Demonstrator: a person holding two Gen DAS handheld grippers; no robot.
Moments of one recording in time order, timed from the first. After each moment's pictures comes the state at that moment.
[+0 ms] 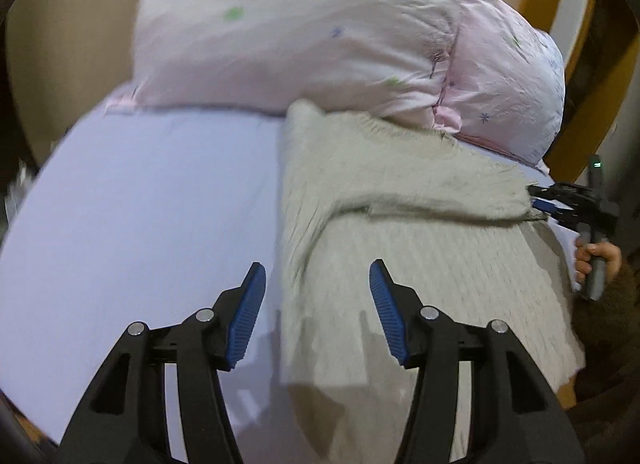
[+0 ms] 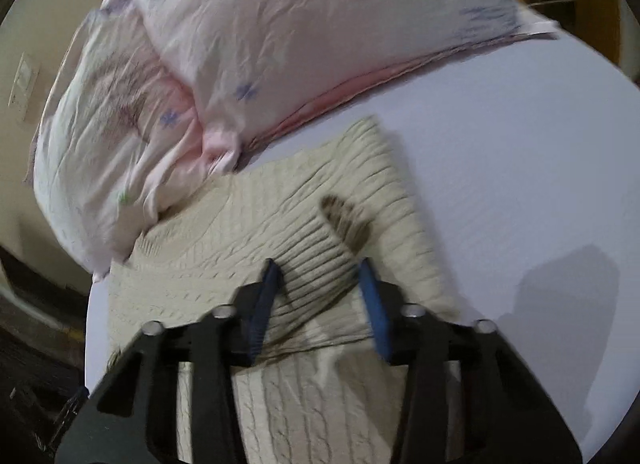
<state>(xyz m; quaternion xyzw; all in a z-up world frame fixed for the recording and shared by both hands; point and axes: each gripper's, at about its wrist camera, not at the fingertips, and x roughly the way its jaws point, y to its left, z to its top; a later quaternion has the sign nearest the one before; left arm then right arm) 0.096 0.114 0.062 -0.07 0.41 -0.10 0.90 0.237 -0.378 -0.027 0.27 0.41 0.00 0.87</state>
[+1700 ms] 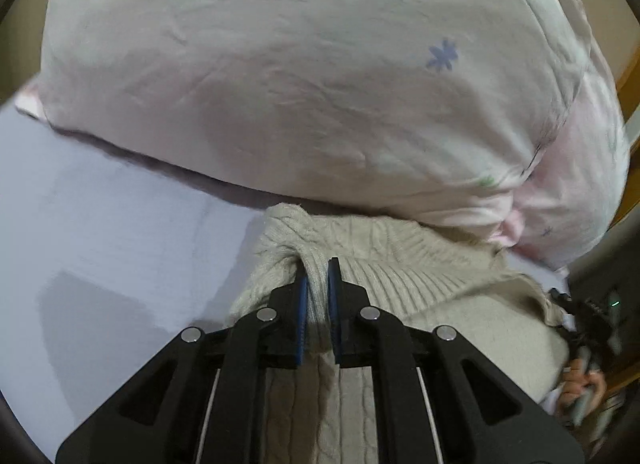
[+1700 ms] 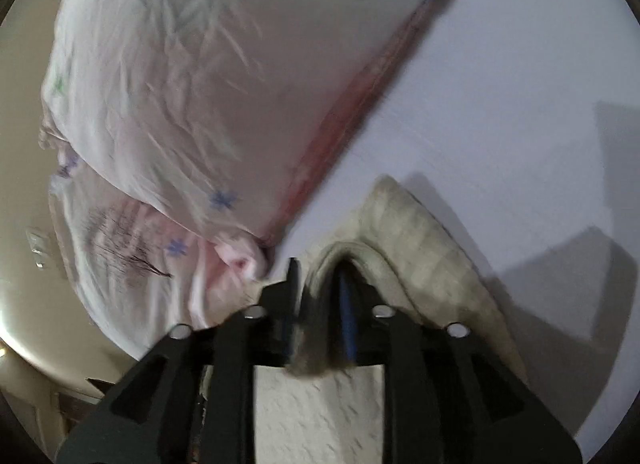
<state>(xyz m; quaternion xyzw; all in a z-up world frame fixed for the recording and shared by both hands) 0.317 0.096 0.032 -0.20 0.43 -0.10 0.87 0.245 -0.460 -0.044 0.53 0.30 0.02 0.79</state>
